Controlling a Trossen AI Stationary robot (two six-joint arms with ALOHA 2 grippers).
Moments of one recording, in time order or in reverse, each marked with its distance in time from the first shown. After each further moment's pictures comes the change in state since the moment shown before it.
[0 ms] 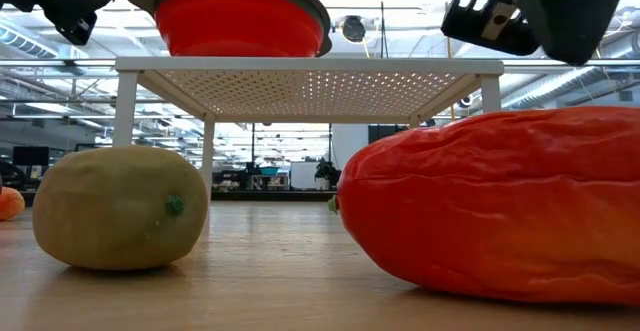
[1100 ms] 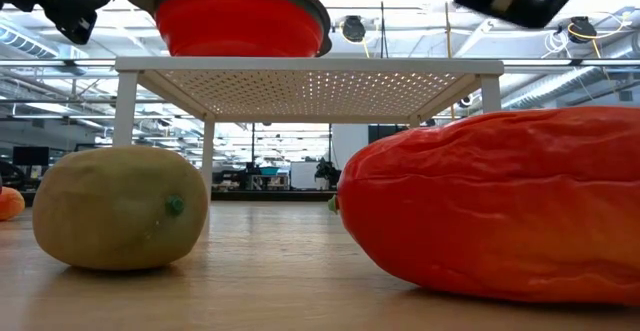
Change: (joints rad) left arm 0.000 0.000 0.000 0.002 0.000 0.022; right arm 0.035 -0.025 -0.009 0.026 0.029 -0.027
